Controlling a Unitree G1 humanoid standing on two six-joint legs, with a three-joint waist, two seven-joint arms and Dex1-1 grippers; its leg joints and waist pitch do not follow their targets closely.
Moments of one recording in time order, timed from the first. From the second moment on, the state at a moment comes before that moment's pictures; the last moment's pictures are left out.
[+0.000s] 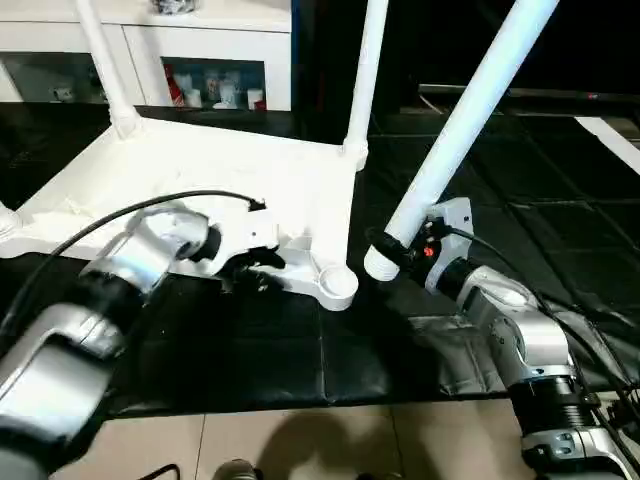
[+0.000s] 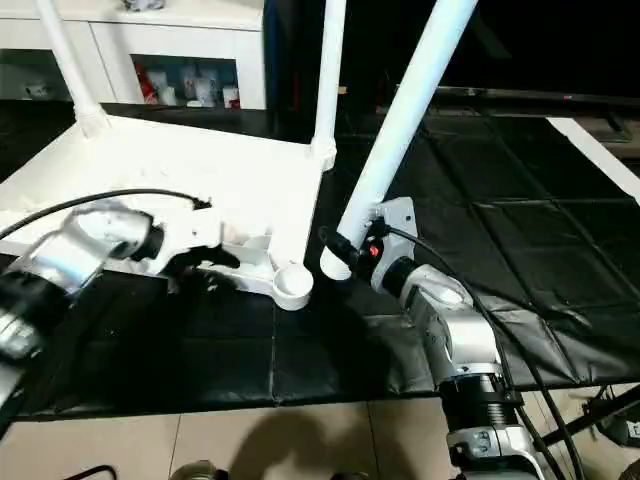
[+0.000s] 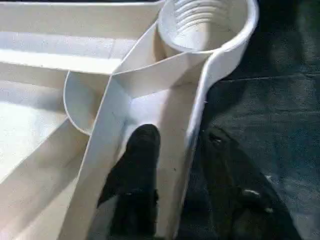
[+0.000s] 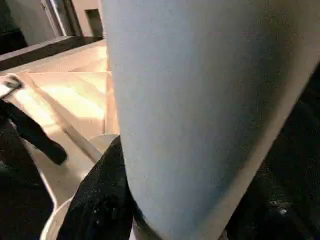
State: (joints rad) left arm -0.91 0.50 -0.51 0.91 0.06 -0.11 -1.19; right arm -0.43 -0.20 -0.01 0.28 0.30 0.30 0.62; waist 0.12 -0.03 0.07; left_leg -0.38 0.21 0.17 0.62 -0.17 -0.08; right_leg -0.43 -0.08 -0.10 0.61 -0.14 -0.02
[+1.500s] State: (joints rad) left arm -0.75 0.35 -0.35 0.77 0.03 0.16 -1.13; right arm -0.47 -0.18 0.03 0.38 0.27 0.27 0.66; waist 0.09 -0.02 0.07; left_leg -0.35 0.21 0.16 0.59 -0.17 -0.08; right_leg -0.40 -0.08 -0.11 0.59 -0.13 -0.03
